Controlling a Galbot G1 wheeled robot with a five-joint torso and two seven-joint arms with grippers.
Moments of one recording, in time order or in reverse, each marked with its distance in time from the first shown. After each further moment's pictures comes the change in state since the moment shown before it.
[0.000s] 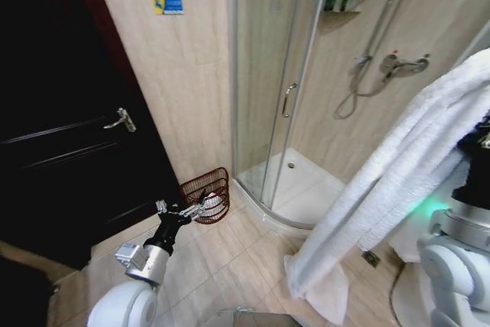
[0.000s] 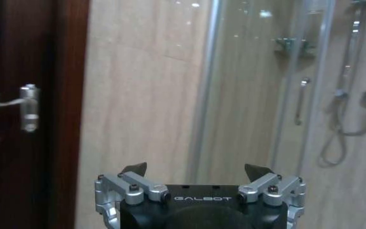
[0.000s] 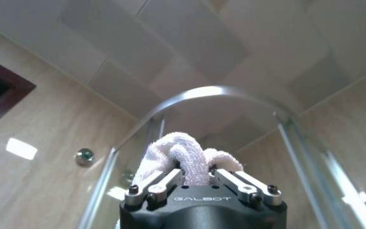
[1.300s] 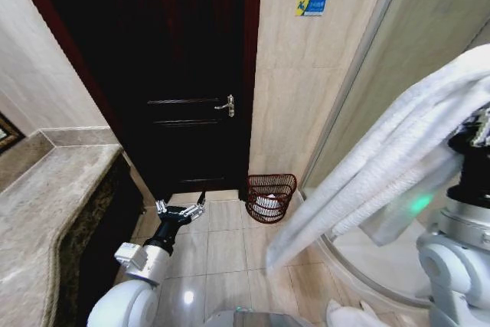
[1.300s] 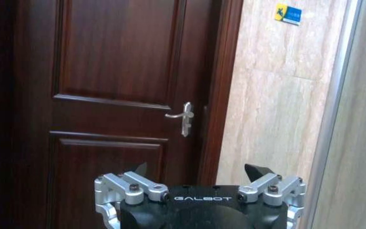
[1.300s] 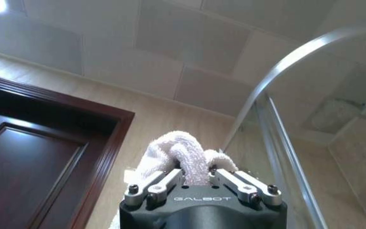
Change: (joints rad) left arm 0.000 0.000 0.000 0.000 0.000 0.000 0.000; right arm 0.025 -0.010 -0.002 0.000 -0.024 -0.019 -0.023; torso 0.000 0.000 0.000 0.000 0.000
